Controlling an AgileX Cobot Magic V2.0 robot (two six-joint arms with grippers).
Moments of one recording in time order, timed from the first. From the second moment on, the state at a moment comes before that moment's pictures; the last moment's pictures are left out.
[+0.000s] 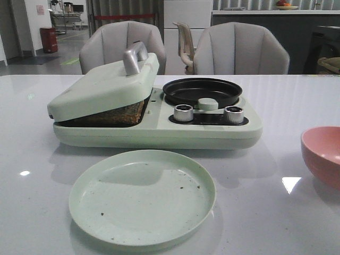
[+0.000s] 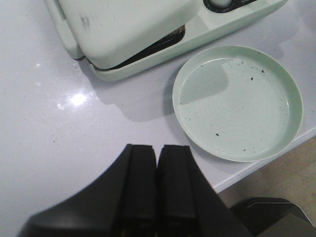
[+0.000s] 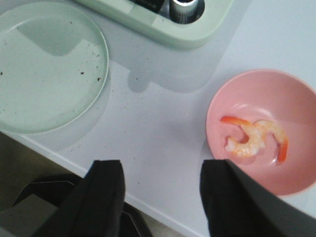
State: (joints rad) left arm -0.37 0.87 -0.82 -0.18 0.82 0.24; right arm 0.37 0.95 -0.79 0.01 0.77 -0.02
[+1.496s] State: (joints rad) left arm -0.37 0.87 -0.82 -0.18 0.79 0.24; right arm -0.12 1.70 -1.00 -0.03 0.57 -0.01
